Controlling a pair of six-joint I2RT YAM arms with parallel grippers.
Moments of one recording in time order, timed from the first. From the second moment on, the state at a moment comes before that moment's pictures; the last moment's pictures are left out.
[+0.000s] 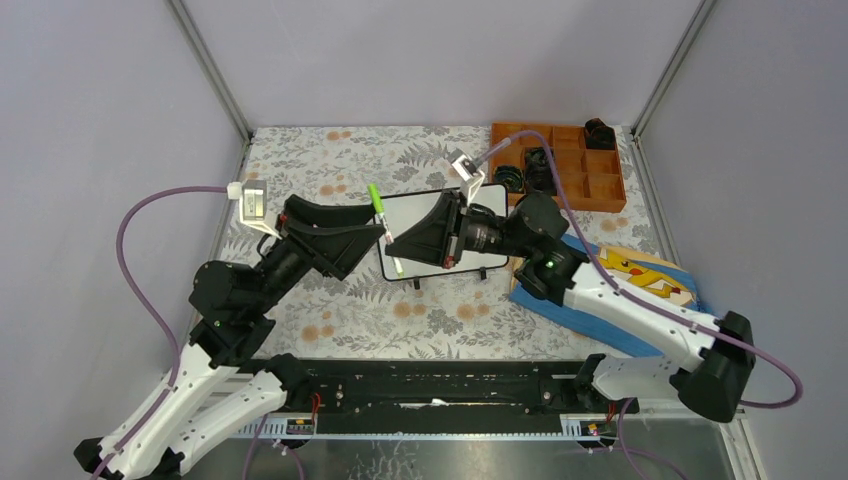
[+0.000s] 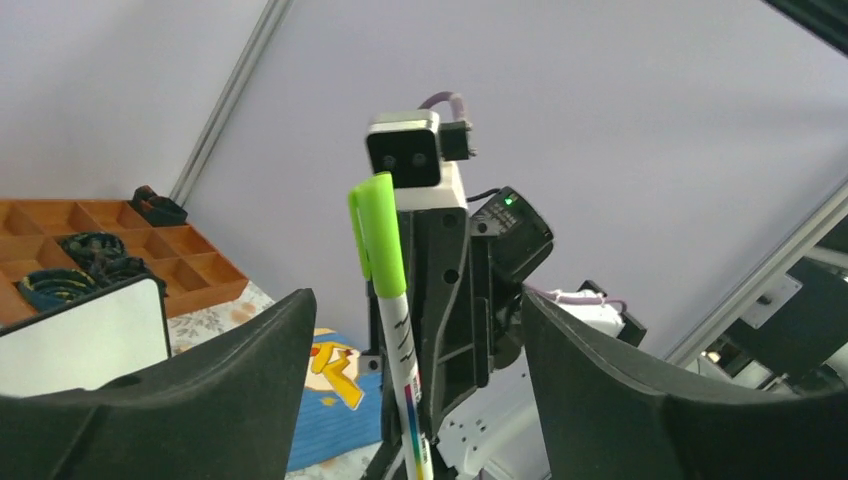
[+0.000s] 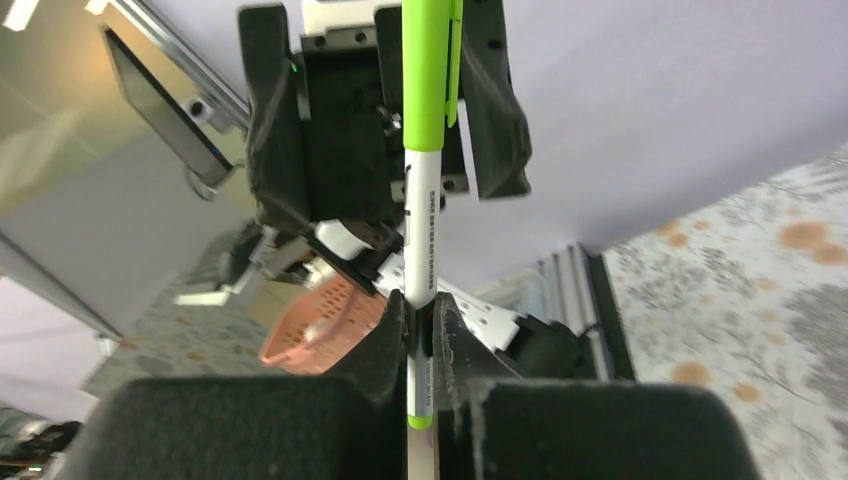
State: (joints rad) left arm -0.69 0.60 0.84 0.22 0.20 -0.78; right arm 0.92 1.25 1.05 0.55 -0.62 0.92
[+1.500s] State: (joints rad) left arm -0.69 0.75 0.90 0.17 0.48 -0.81; right arm 0.92 0.95 0.97 -0.05 -0.52 0.44
